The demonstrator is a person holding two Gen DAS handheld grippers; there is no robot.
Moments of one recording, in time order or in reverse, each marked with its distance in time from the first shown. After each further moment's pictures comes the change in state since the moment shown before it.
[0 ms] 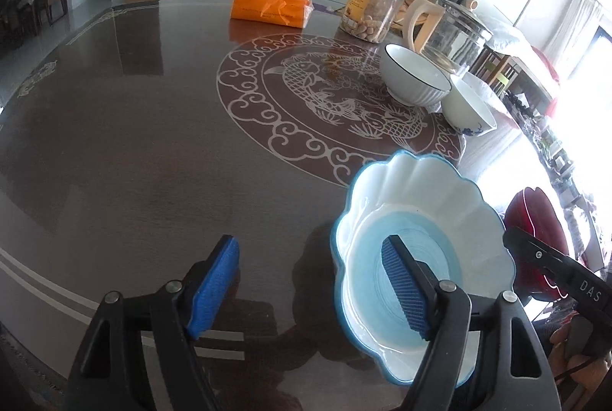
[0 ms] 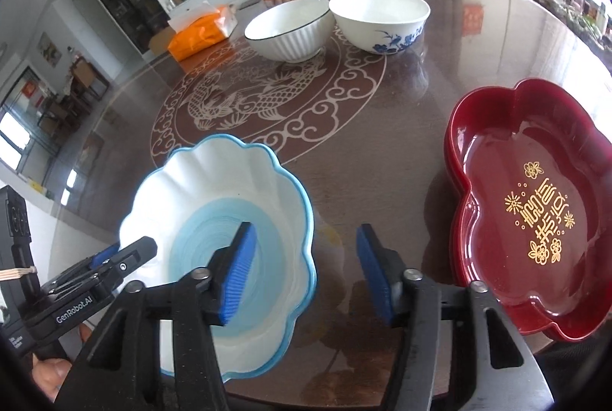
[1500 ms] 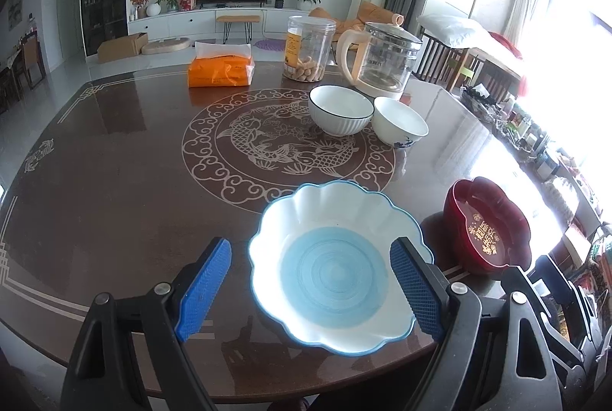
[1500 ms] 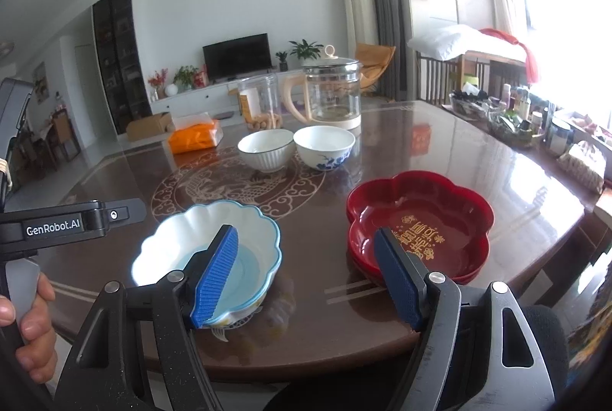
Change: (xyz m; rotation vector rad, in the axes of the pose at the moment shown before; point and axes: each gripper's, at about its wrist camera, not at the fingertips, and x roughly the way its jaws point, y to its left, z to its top) left arm -0.067 -0.068 -0.004 0.184 -0.097 -0.042; right arm -0.114 0.021 -0.079 -0.100 -0.467 -0.202
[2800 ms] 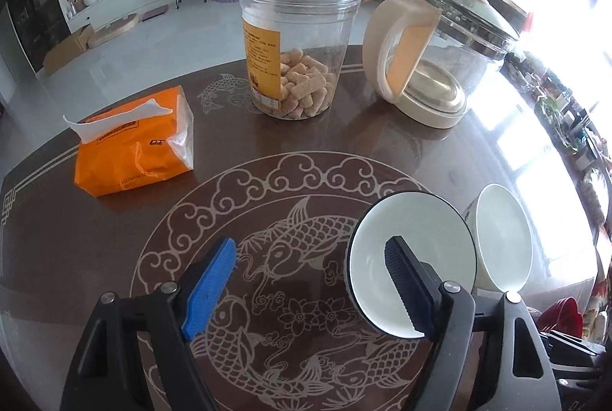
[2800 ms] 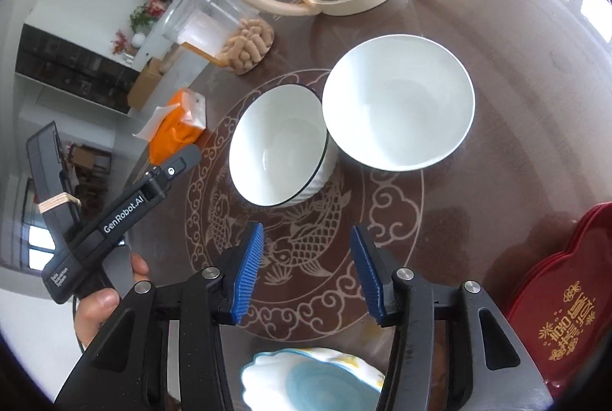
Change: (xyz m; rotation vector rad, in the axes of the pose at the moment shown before) left arm 0.268 0.009 0.249 0.179 0.306 -0.027; right arm 0.294 -0.012 0.134 0.502 0.688 0.198
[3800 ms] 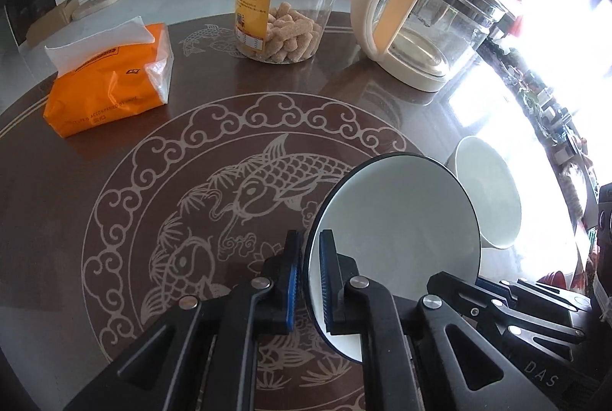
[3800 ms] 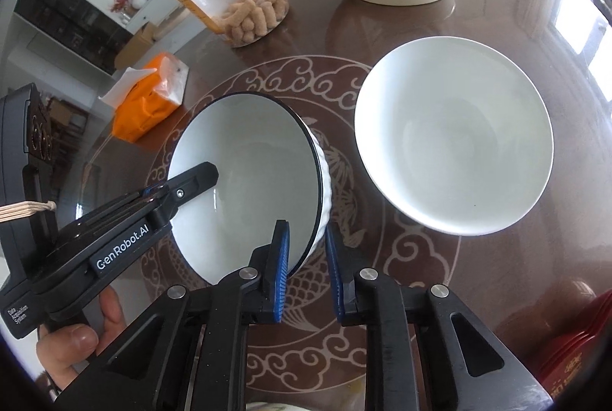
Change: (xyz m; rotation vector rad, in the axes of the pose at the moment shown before) left arm 0.006 0.003 -0.056 -0.062 0.025 -0.117; right arm 0.043 0.023 -0.002 -0.209 -0.003 -0.090
